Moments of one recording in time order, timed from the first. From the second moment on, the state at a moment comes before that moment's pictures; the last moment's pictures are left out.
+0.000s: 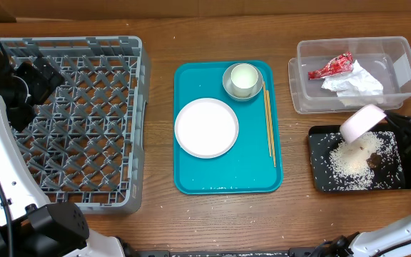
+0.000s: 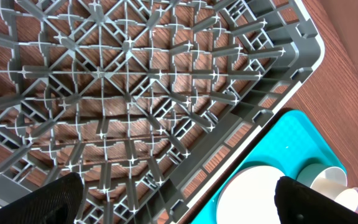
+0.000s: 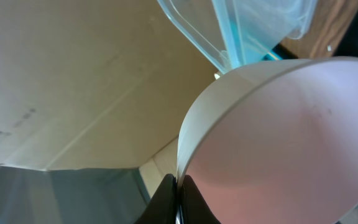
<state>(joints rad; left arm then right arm) 0.47 1.72 1.96 -1.44 0.20 -0.42 -0.86 1.96 1.34 -1.55 -1.39 0.02</state>
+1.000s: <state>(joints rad) 0.47 1.72 1.96 -1.44 0.20 -0.42 -0.18 1.30 1.47 -1.34 -0.53 0.43</state>
